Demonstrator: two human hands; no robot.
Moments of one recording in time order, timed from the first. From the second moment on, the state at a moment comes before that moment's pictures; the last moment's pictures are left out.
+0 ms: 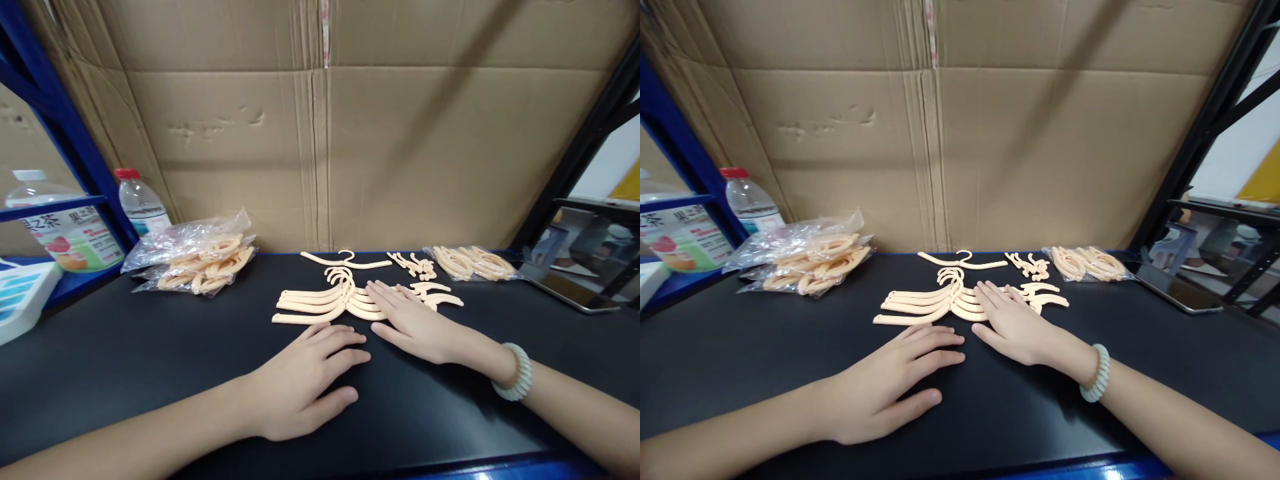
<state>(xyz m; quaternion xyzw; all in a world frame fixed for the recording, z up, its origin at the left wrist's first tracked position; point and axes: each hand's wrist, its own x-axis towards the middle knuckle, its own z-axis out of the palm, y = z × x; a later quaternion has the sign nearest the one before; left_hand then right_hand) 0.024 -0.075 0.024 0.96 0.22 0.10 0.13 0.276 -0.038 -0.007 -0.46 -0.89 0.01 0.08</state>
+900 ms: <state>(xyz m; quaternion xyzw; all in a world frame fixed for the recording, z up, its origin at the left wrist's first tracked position) 0.023 -0.075 0.024 0.96 0.21 0.11 0.14 0.297 -0.009 -0.001 -0.46 -0.85 -0.01 0.27</state>
